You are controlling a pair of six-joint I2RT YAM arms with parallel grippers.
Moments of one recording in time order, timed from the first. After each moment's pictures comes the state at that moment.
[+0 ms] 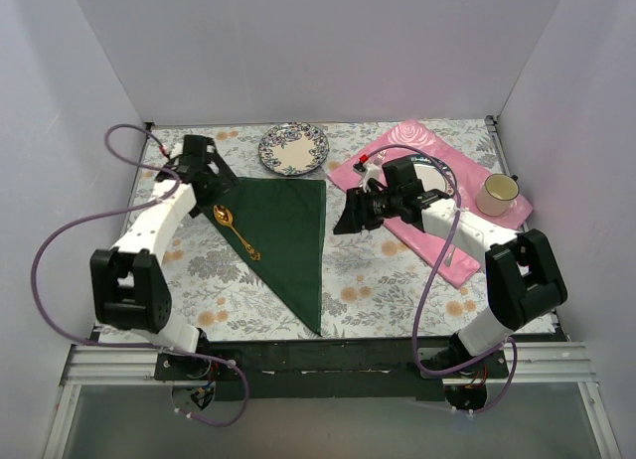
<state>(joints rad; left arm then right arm) -0.15 1.59 1.28 -0.72 -0.27 -0.76 0.49 1.57 1.03 -0.21 -0.66 0.31</state>
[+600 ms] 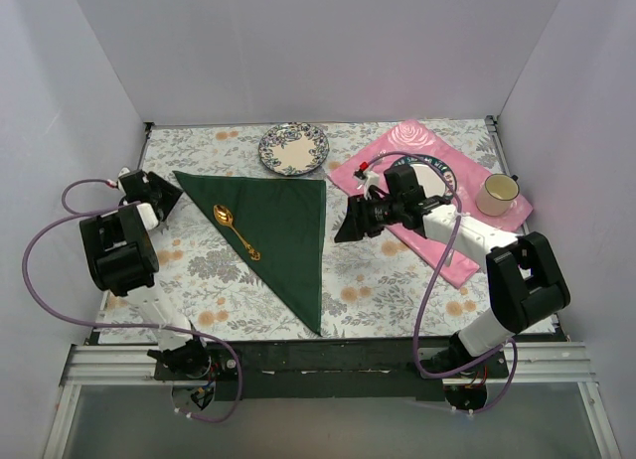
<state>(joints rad) 0.36 1.82 0.97 0.21 0.13 -0.69 0.49 1.55 0.97 -0.18 -0.72 0.29</state>
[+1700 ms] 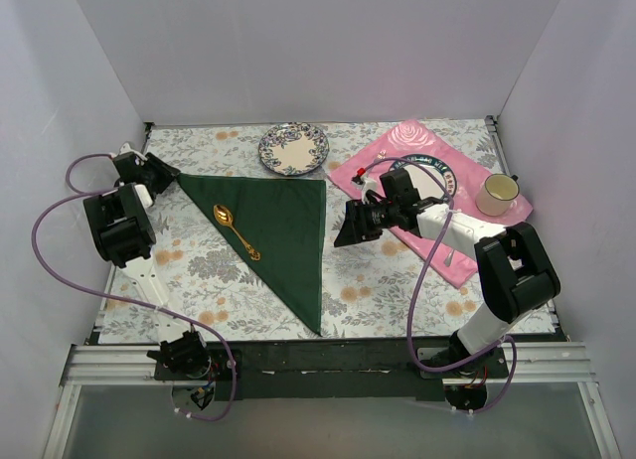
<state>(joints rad) 0.40 2.21 1.37 0.31 0.36 -0.56 0.49 1.62 0.96 -0.17 -0.72 0.31</state>
